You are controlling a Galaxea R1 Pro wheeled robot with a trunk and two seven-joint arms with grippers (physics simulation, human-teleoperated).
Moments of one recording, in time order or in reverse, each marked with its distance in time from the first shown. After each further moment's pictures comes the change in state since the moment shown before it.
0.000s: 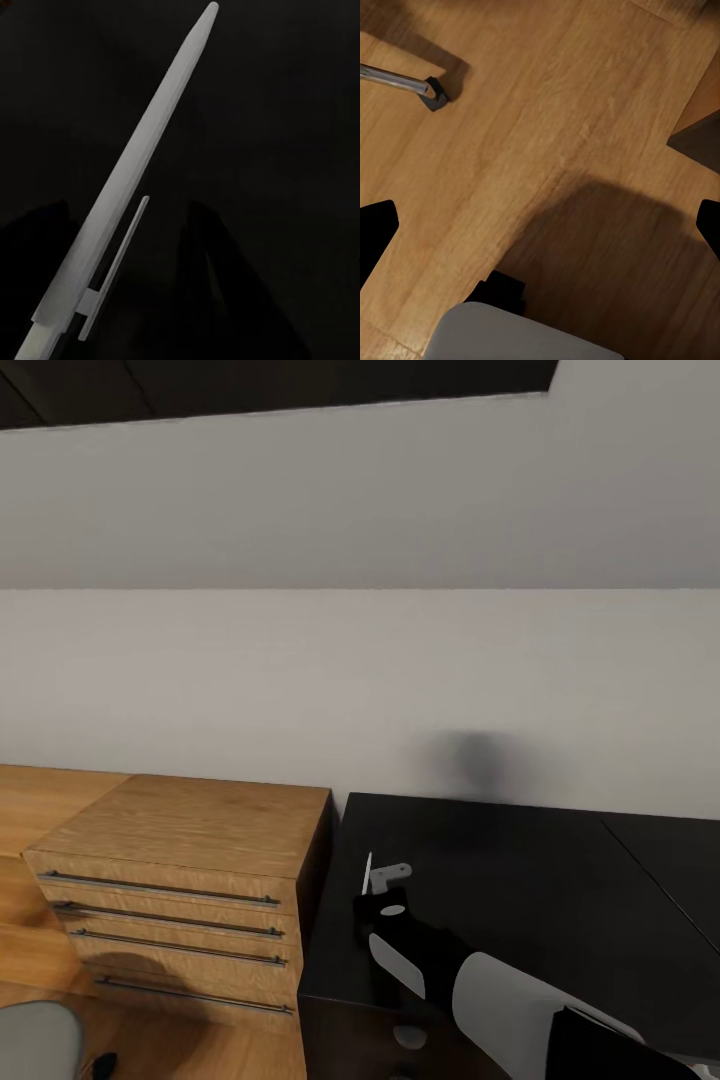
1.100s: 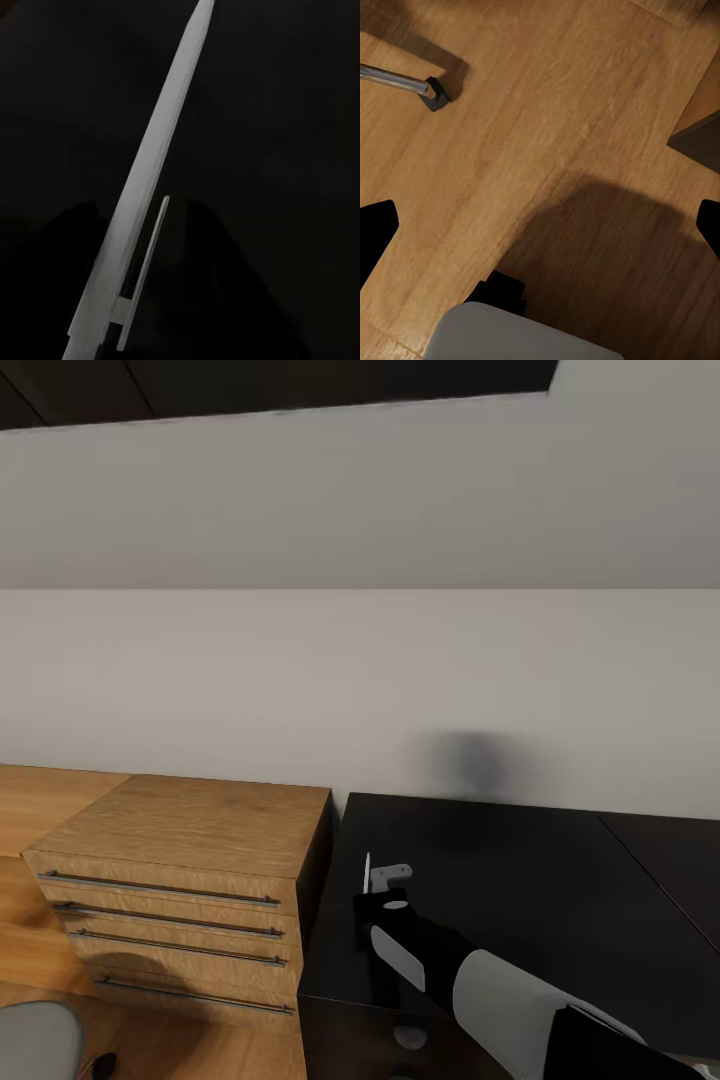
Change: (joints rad) left arm 0.000 0.000 0.001 0.000 0.000 0.000 0.000; right arm 0.000 0.002 -0.070 0.002 -0.005 0.034 0.045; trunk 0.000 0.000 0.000
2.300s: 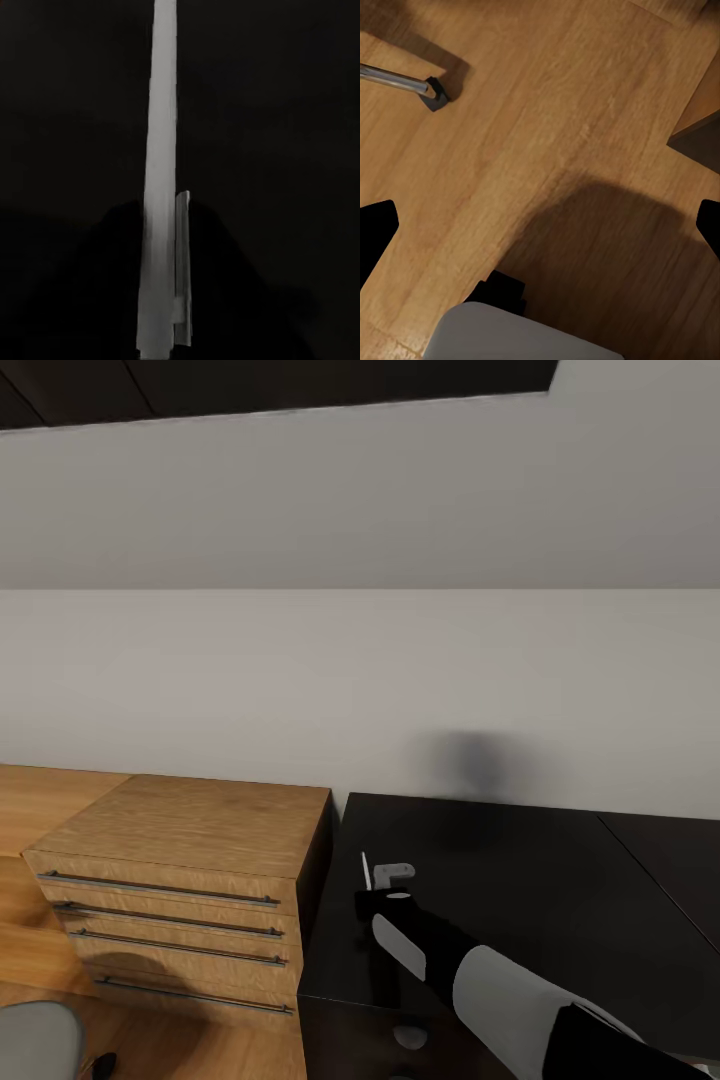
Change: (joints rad) left arm 0.000 0.000 0.000 0.000 0.000 0.000 0.000; right arm 0.000 0.002 -0.105 -0.016 0.008 0.072 0.000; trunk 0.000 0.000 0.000
